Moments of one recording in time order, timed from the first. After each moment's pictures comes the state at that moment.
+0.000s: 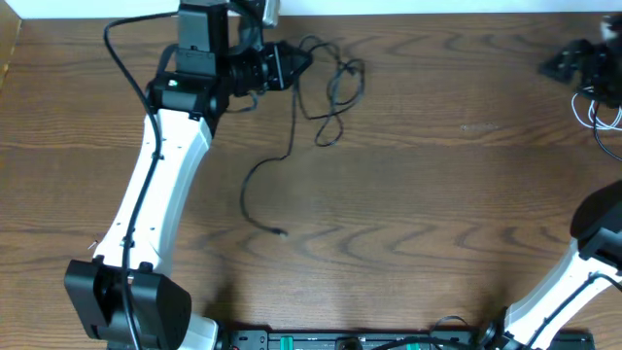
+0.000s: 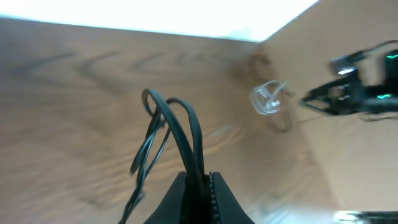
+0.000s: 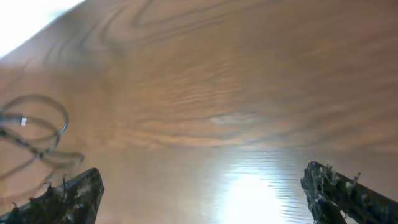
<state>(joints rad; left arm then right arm) -0.18 1.66 1.57 -0.50 0.72 -0.36 -0.45 2.15 2.22 -1.39 -0.62 -0.15</state>
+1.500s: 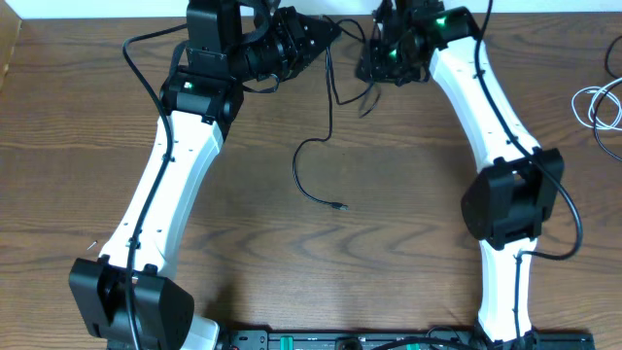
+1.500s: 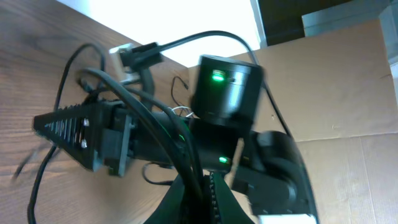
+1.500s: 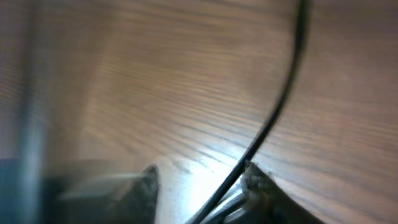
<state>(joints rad) -0.23 1.66 1.57 -0.23 0.81 -1.02 0.30 2.27 2.22 -1.07 -0.30 0.30</state>
